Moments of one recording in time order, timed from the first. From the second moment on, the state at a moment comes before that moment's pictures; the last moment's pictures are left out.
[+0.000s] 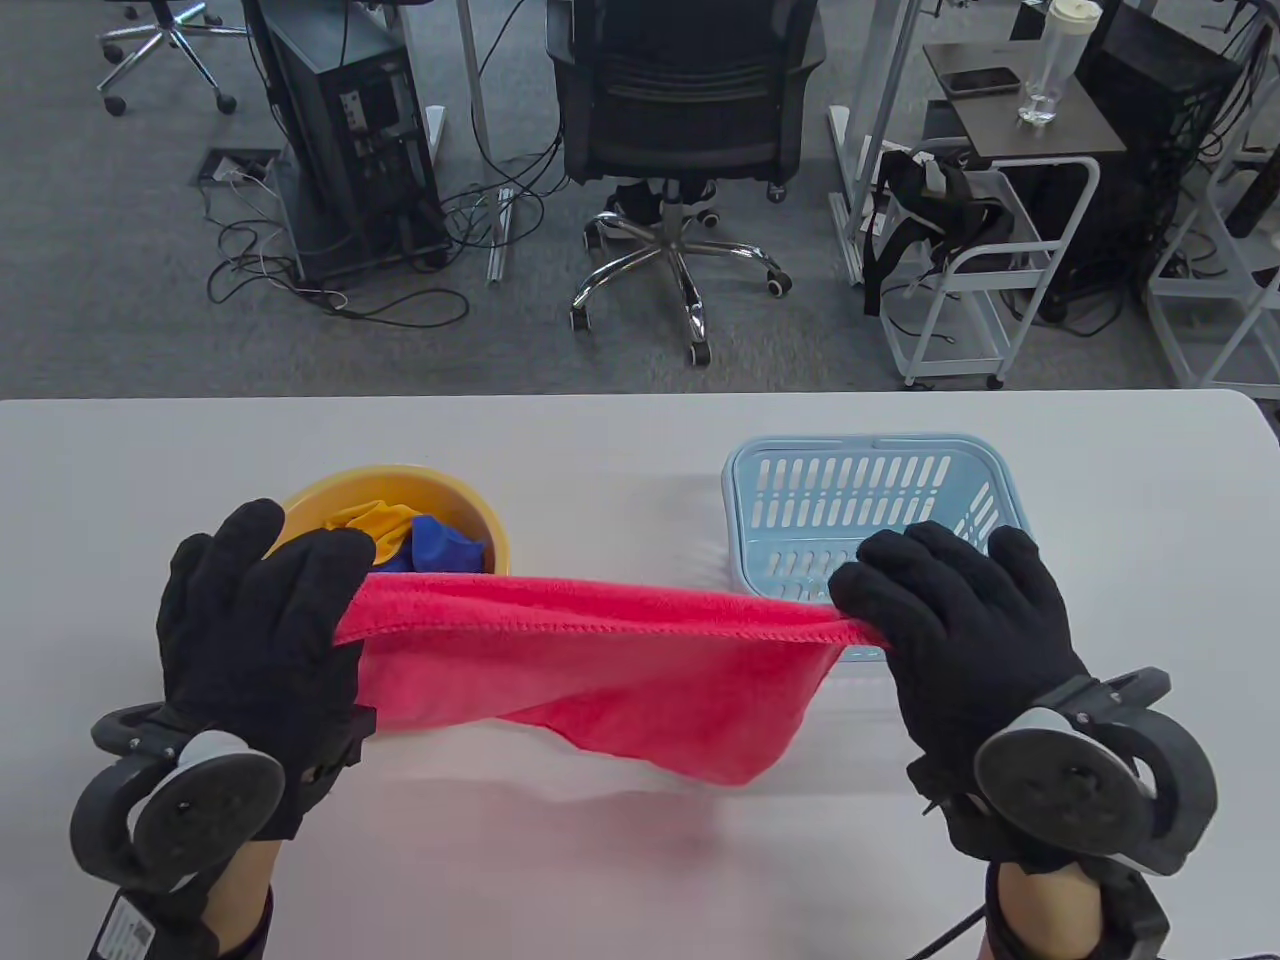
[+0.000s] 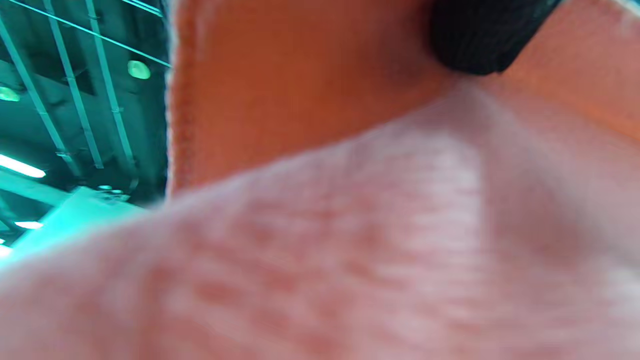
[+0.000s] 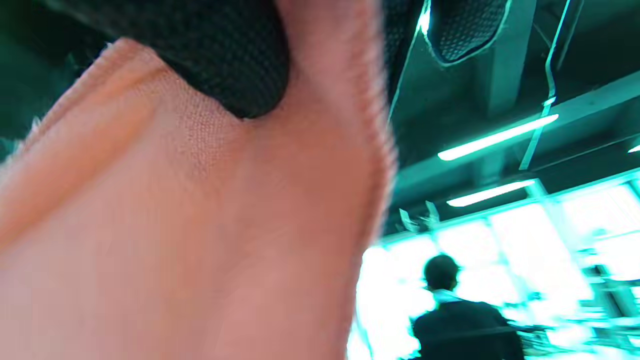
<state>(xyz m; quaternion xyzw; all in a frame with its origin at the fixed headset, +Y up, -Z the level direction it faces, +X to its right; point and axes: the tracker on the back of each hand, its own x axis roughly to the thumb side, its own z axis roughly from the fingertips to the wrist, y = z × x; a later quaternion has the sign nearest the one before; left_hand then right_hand) -0.267 -0.517 -0.207 0.47 -0.11 0.18 0.86 0.189 -0.480 -0.203 0.23 -0.35 0.88 0.23</state>
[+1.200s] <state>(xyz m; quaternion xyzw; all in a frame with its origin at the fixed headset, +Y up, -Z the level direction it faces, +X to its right) -0.126 -0.574 -0.215 0.05 -0.41 0.68 0.60 0.057 -0.710 -0.242 0.43 0.08 0.82 0.37</state>
